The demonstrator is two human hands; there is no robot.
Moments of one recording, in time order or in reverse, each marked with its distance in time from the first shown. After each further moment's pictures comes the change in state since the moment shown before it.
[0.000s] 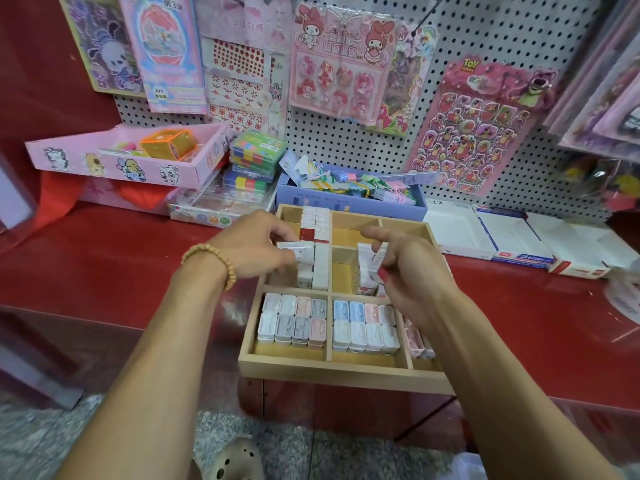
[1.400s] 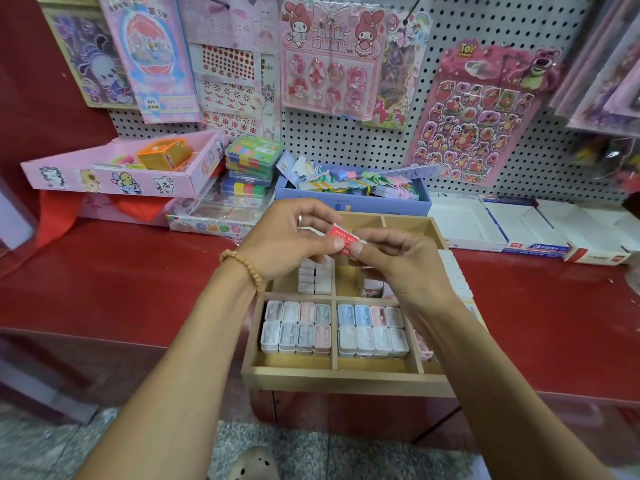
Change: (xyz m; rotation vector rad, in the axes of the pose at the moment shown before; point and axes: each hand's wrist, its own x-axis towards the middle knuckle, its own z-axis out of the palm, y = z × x) left_hand 0.013 0.029 0.023 -0.517 0.040 0.143; right_hand -0.004 0.010 -0.001 -0.090 -0.089 -0.250
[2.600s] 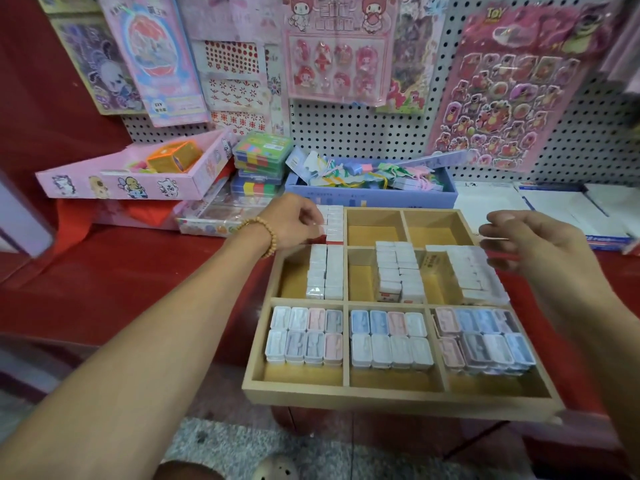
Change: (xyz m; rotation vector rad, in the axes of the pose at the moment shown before) left_hand 0.085 -0.058 -0.026 0.698 0.035 -0.053; right_hand 0.024 0.006 -0.109 -0.265 0.300 -0.008
